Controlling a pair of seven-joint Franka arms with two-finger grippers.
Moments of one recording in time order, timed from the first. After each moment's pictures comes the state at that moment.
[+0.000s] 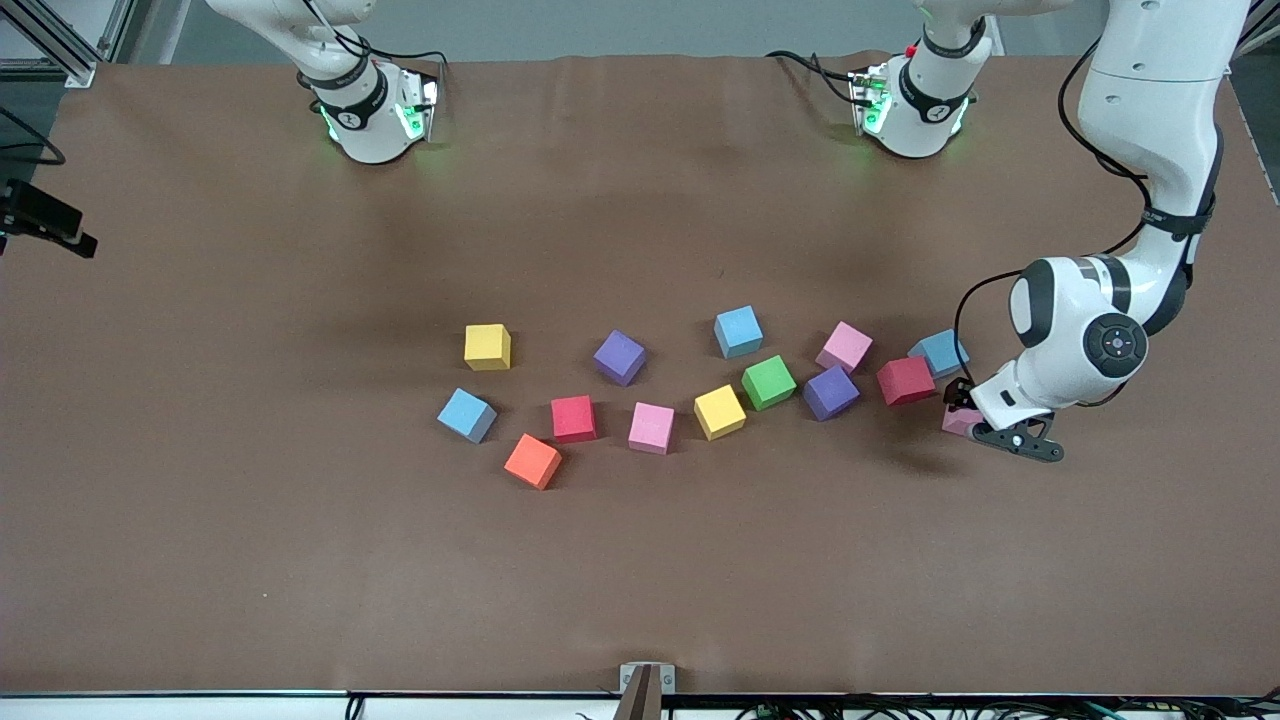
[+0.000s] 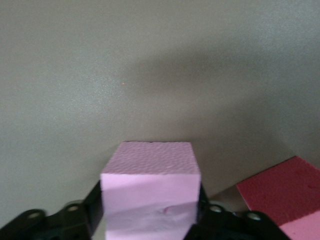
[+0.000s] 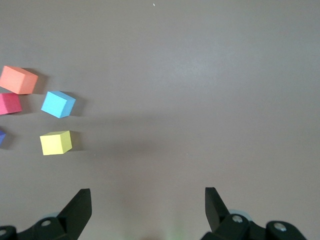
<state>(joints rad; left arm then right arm) -0.02 0.49 0.02 -2.03 0.03 2.48 0.29 -0.07 0.02 -0.06 -1.50 0.01 1.47 -0.09</state>
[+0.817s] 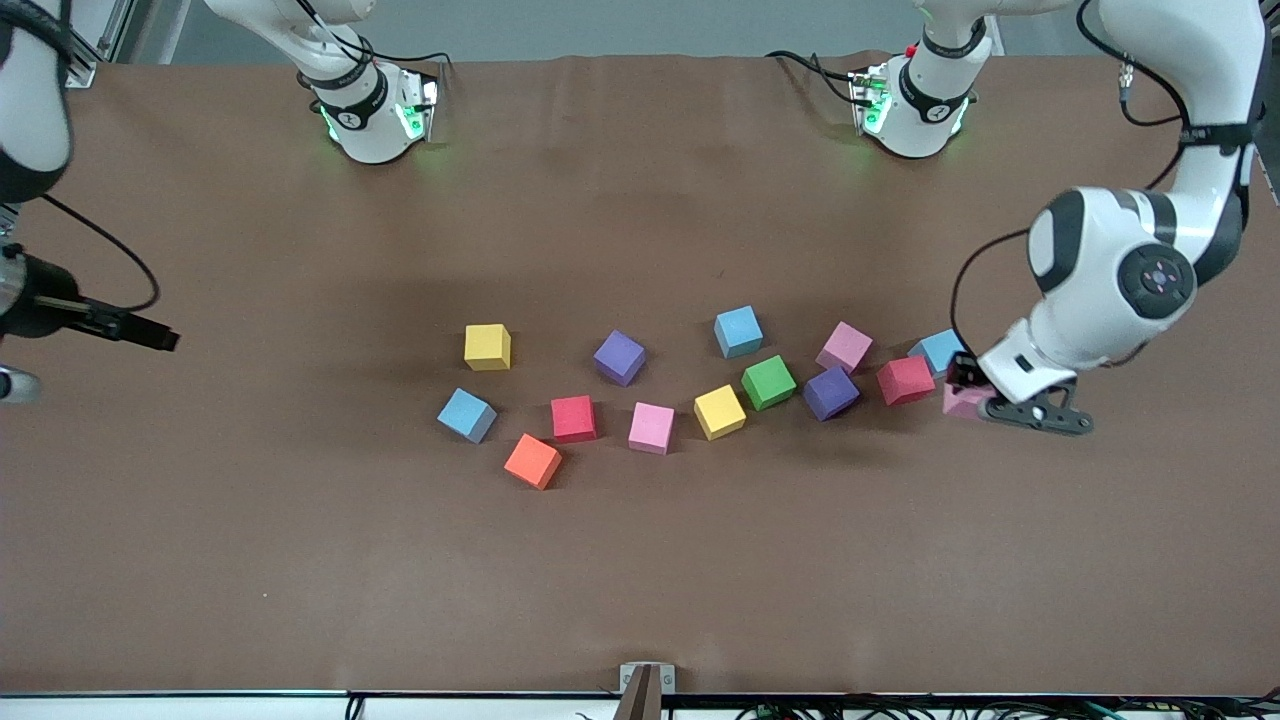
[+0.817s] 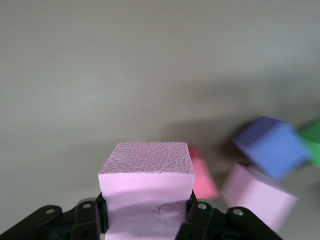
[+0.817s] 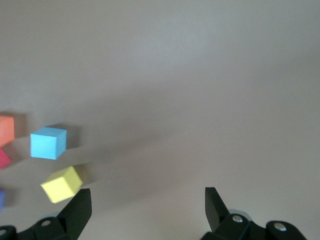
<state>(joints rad) -0.02 0.19 -0.15 -2.03 0.03 2.21 -0.01 0.01 0.19 -0.04 -1.52 0.00 1.54 0.38</state>
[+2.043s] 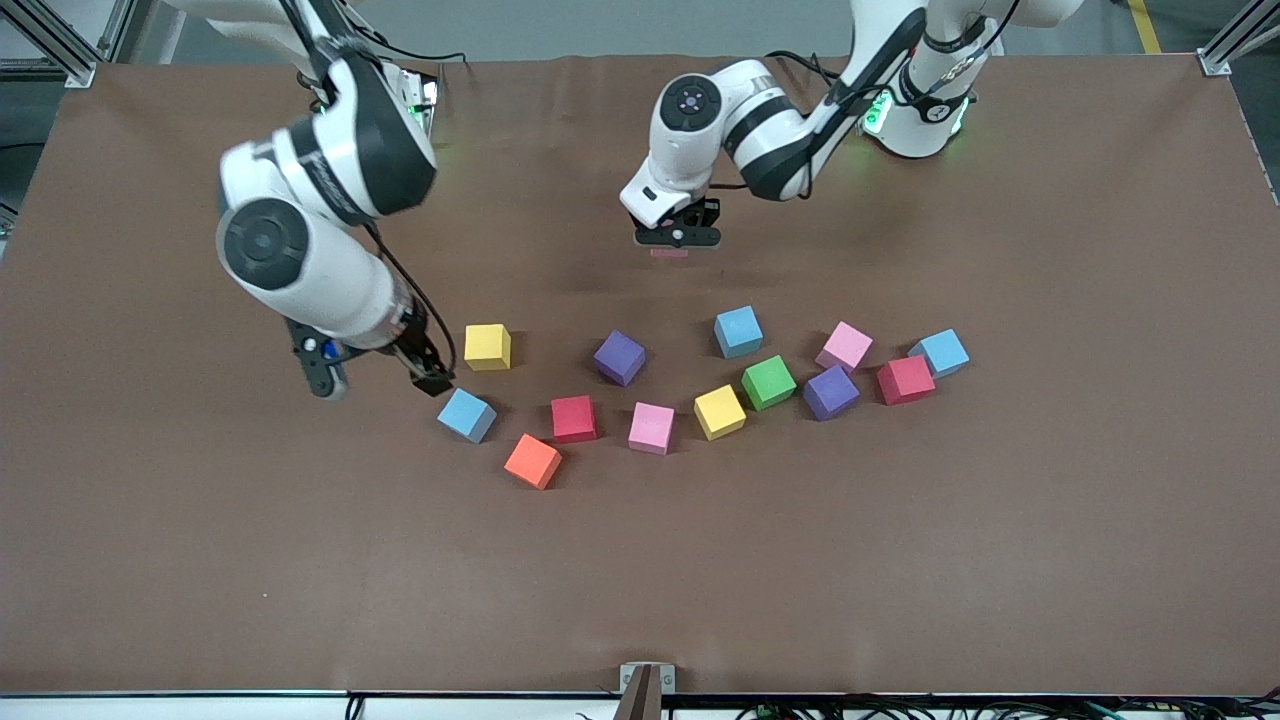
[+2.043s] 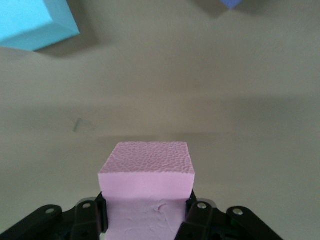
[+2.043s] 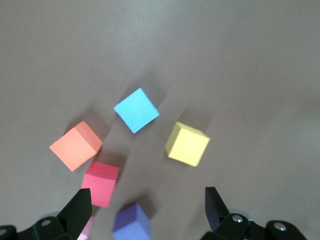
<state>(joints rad) -0.42 0.36 -0.60 -2.13 0.13 2.40 -1.08 0.44 0.33 -0.03 -1.62 0.10 1.86 1.54</state>
